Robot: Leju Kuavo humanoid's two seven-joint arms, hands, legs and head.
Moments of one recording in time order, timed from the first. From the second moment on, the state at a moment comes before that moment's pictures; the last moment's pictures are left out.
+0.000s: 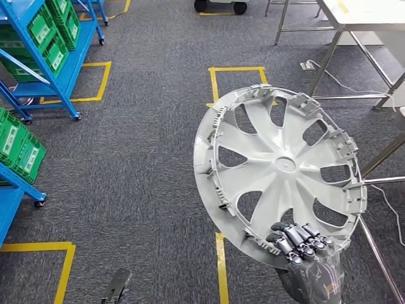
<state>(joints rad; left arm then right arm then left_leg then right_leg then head) -0.15 -0.24 0.81 -0.23 -1.23 0.07 -0.29 0.37 -0.30 0.49 -2.13 1.57 -0.69 0.08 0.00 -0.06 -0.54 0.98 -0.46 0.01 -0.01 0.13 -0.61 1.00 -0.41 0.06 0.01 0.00</state>
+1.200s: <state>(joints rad) -0.14 -0.24 0.78 -0.23 -1.23 0.06 -0.28 0.35 -0.29 0.44 -2.10 1.57 -0.69 -0.03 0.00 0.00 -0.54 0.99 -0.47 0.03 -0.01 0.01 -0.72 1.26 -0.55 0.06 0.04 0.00</state>
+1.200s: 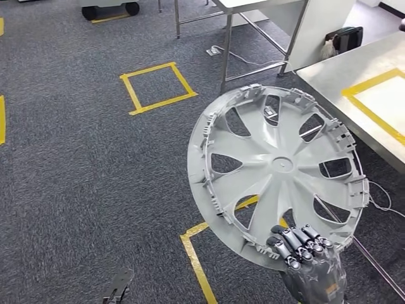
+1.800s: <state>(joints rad) -0.13 -0.23 0.78 -0.23 -1.22 0.07 -0.28 0.34 -0.28 0.44 -2.10 1.57 -0.69 -0.02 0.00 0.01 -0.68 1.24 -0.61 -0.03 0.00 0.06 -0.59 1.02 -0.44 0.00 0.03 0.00</state>
